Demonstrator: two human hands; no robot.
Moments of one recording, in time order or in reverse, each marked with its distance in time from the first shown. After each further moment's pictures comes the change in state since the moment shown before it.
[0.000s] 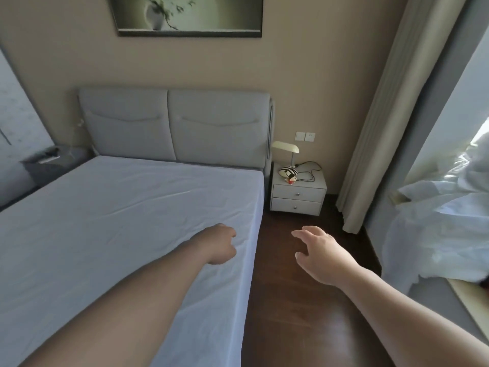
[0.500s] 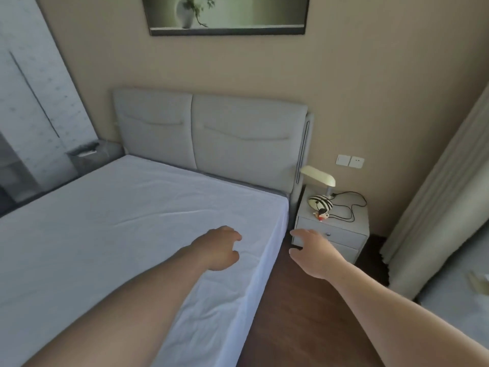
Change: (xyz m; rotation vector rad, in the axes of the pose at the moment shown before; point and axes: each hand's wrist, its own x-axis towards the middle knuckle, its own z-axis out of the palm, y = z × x) left_hand 0.297 0.037 -0.108 -0.081 0.047 -0.150; right_hand 0.388 0.097 -0.073 0.094 -0.175 -0.135
